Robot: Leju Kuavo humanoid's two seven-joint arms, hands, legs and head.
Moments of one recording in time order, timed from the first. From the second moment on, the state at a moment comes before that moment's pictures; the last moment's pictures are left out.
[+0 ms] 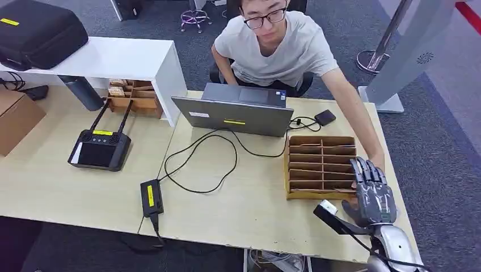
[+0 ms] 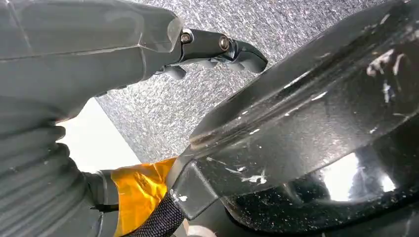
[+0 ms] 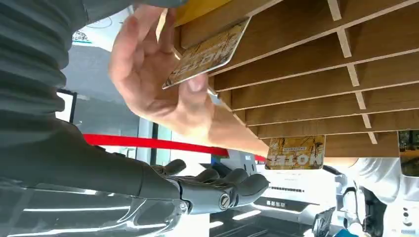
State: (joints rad) left arm -0.01 0.07 -1.36 -0.19 1.01 0.07 -0.15; right arm -0.14 -0.36 0.38 -1.27 1.15 -0.50 0.05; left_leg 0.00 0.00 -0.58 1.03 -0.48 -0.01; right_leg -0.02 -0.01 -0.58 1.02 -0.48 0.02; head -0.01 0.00
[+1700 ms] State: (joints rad) left arm 0.00 0.07 -1.36 -0.19 1.03 0.13 -0.17; right arm -0.10 -0.36 0.33 -1.31 1.13 -0.48 0.05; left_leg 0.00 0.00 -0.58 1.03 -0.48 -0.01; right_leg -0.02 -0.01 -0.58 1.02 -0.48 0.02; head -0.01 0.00
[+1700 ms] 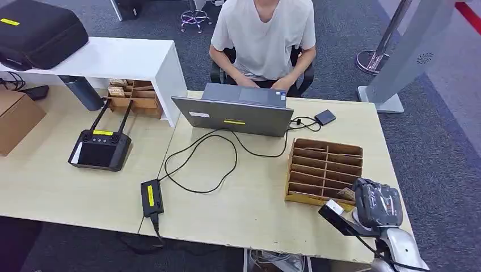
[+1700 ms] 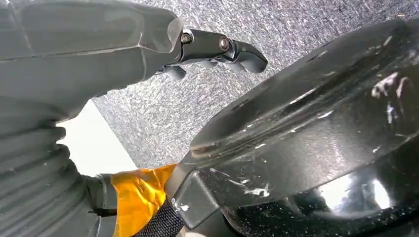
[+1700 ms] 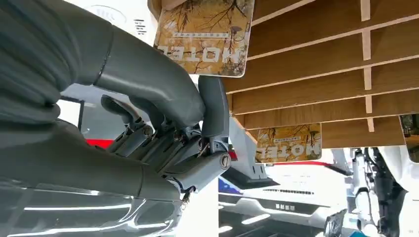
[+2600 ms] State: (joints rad) left arm -0.01 0.07 -1.36 -0.19 0.97 0.16 -0.16; right arm -0.29 -0.36 0.25 -1.41 1.17 -0.46 0.05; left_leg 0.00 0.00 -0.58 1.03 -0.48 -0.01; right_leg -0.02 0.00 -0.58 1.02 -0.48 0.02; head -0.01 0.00
